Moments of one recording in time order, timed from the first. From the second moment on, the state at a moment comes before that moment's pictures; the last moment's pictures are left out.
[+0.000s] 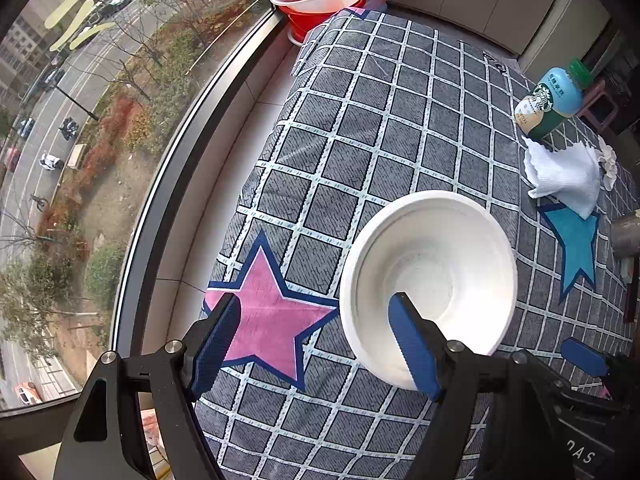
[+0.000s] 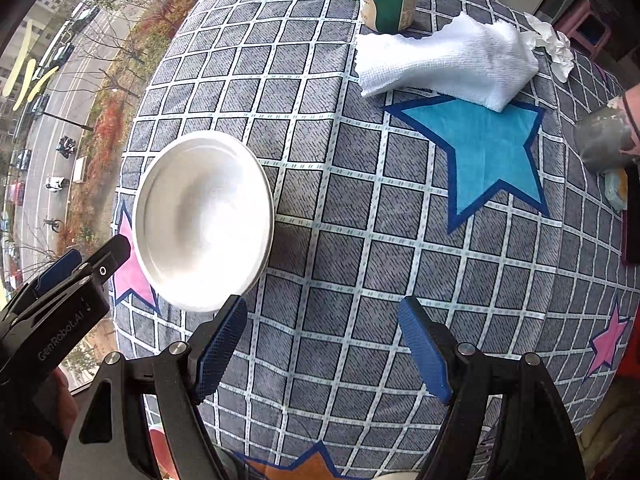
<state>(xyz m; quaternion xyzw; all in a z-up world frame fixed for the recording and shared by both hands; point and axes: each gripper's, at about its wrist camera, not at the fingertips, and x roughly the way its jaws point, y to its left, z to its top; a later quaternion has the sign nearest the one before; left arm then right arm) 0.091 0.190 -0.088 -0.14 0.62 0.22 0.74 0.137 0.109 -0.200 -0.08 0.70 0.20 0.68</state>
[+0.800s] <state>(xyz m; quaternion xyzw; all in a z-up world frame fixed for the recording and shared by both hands) 0.140 0.148 -0.153 -0.14 0.68 0.13 0.71 0.152 0.121 -0.256 -0.03 0.74 0.24 0.62</state>
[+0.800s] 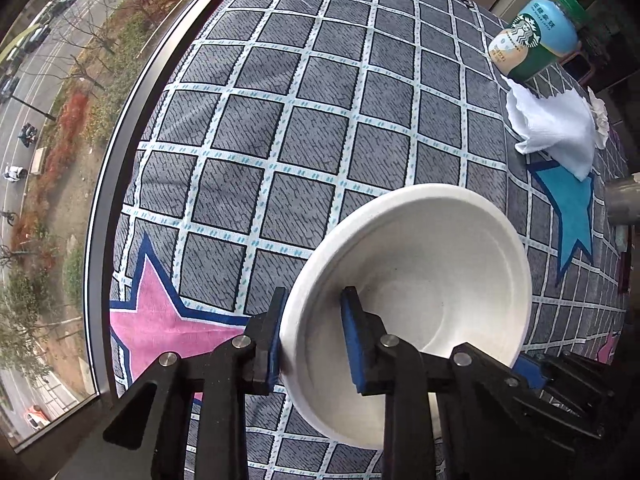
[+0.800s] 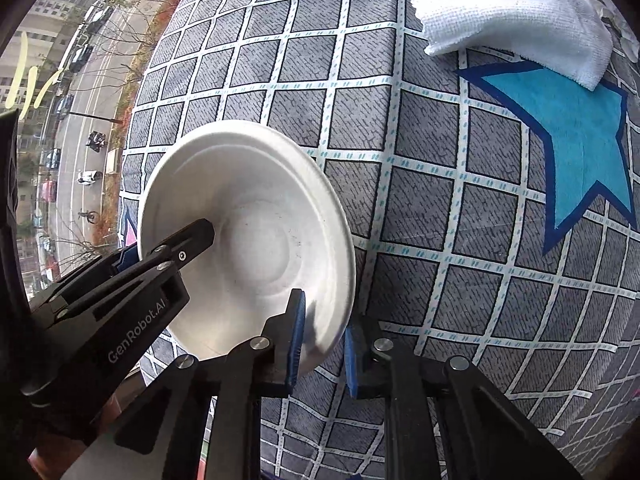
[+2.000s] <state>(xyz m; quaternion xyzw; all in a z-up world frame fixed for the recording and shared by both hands) 0.003 -0.018 -0.083 -0.08 0.69 0.05 0.72 0.042 -0.033 -0.230 -0.05 0.76 0.20 0.62</state>
